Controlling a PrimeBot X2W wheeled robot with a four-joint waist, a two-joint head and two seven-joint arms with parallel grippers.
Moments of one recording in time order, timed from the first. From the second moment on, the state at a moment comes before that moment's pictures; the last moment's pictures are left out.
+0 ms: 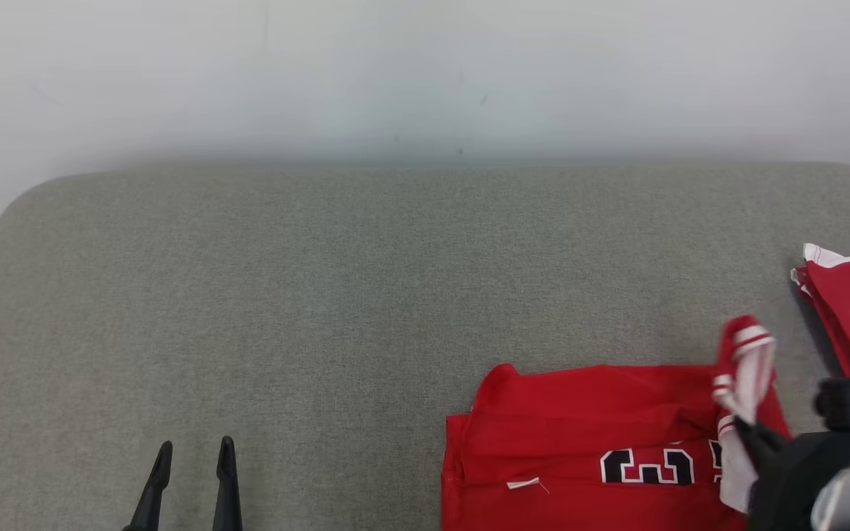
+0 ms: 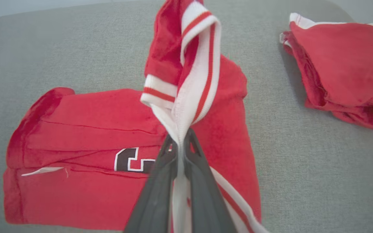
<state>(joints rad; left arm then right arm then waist) 0.10 0.05 -0.01 0.07 -0.21 -0.11 -0.26 0.02 -0.20 -0.14 -0.16 0.28 0.13 0.71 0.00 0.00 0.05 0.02</state>
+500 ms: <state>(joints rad) 0.10 0.05 -0.02 0.07 -0.22 -0.11 -0.26 -0.13 -0.15 0.25 0.04 0.37 0.13 0.65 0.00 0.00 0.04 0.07</state>
